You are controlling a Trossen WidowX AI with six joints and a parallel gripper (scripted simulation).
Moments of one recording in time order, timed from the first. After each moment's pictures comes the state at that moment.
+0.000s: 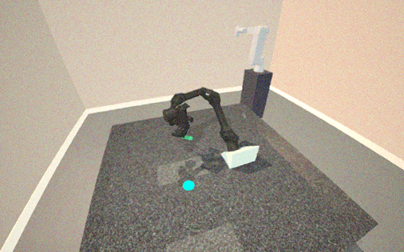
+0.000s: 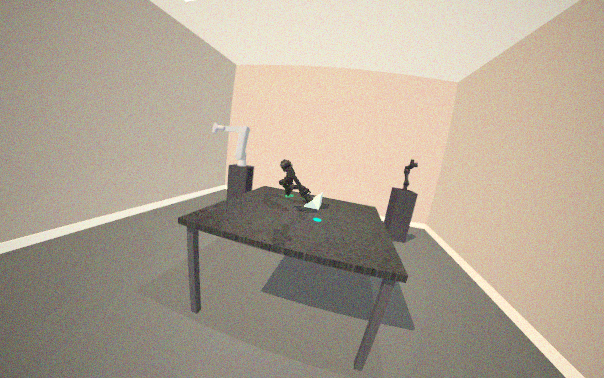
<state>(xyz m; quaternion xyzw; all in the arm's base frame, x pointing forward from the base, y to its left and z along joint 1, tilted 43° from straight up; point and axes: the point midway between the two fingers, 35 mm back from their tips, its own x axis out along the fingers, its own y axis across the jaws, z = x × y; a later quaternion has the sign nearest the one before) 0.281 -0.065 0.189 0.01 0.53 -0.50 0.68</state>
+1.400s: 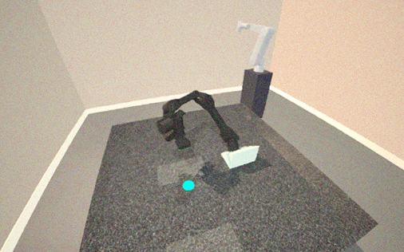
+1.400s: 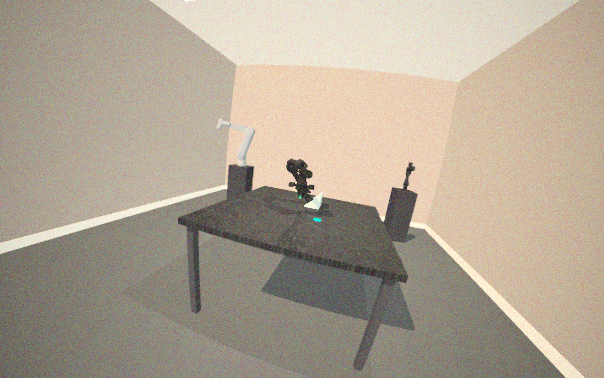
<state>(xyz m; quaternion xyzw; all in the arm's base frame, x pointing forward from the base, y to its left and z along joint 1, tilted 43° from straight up) 0.340 0.023 0.129 -0.24 0.68 -0.26 0.64</state>
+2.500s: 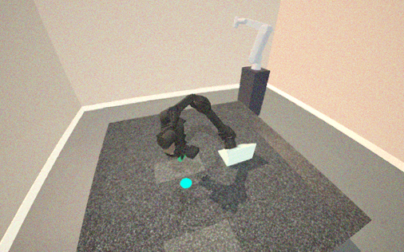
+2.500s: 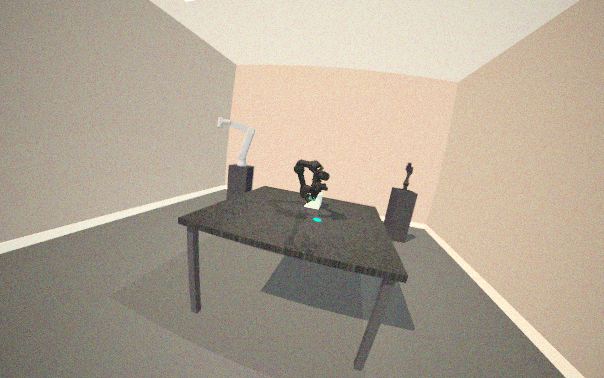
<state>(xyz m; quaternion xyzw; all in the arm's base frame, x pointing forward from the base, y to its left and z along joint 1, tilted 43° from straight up) 0.360 0.101 0.064 -0.43 0.73 -0.04 0.54</state>
